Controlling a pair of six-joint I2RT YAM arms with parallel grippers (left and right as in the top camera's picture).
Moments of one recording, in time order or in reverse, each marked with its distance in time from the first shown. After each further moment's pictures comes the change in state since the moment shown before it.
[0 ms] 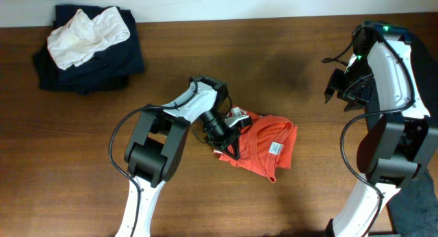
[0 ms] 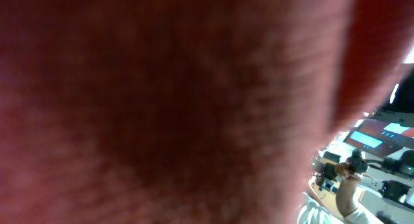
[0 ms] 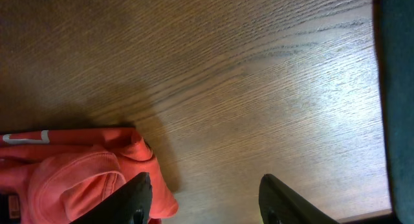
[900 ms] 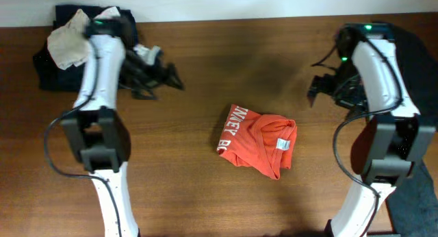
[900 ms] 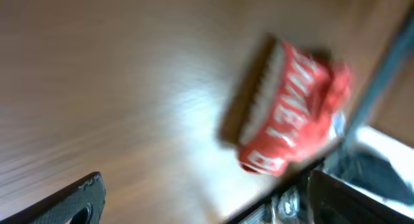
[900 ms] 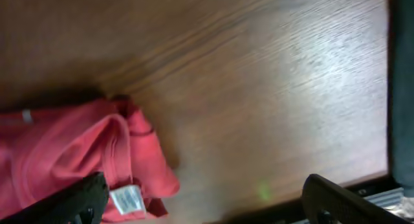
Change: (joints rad) left arm 0.486 0.010 0.559 -0.297 -0.210 -0.322; right arm 0.067 0.000 -0.001 -0.087 0.036 0.093
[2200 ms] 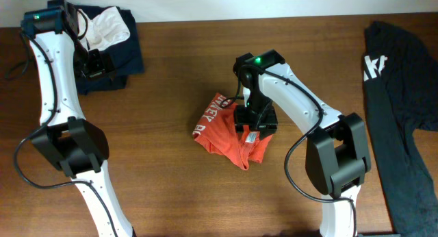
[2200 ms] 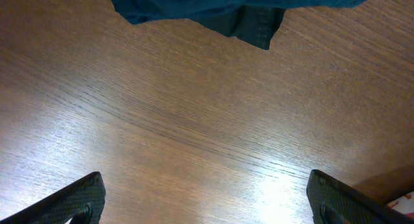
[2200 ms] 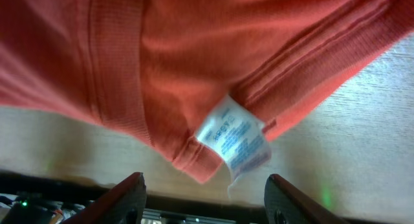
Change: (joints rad) left arm 0.218 0.005 0.289 -0.081 -0.618 -0.241; right arm 0.547 0.006 -0.161 0.137 -0.229 -0.003
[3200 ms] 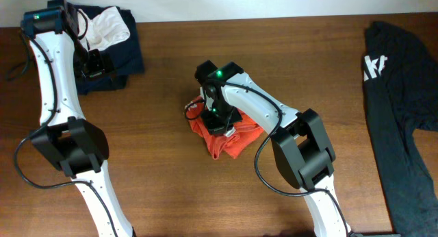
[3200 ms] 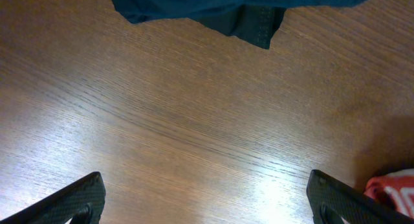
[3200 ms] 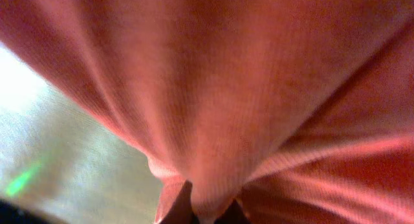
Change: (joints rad) left arm 0.000 0.000 0.000 -0.002 0.000 0.000; right arm 0.174 0.188 0.153 0.181 0.006 -0.182
